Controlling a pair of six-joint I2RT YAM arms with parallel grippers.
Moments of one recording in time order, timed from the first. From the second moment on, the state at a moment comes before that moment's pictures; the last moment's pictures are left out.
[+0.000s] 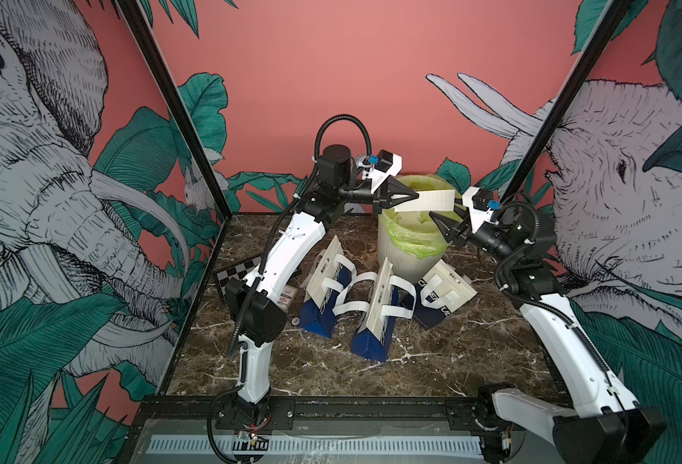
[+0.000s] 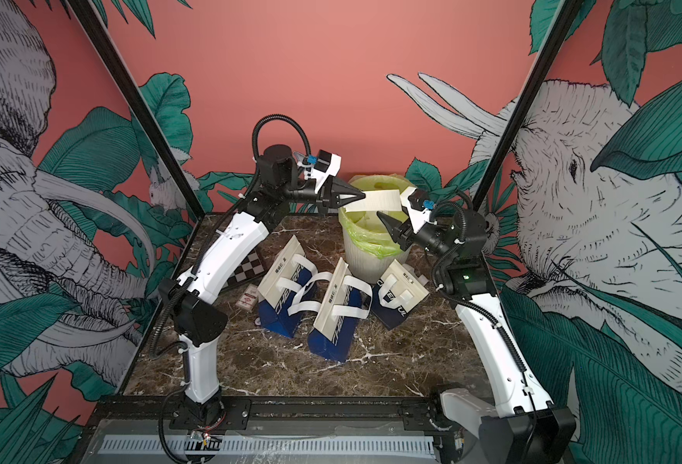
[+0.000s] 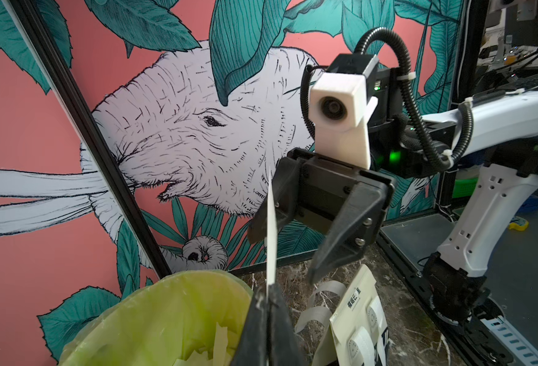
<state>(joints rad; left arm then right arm) -0.60 1.98 2.22 -0.23 1.12 0.27 0.17 1.12 1.18 0.04 -0.66 -0.24</state>
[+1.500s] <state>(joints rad) -0.69 1.93 2.26 -0.67 0.88 0.76 0.24 1.17 1.41 -0.45 -0.65 -0.71</state>
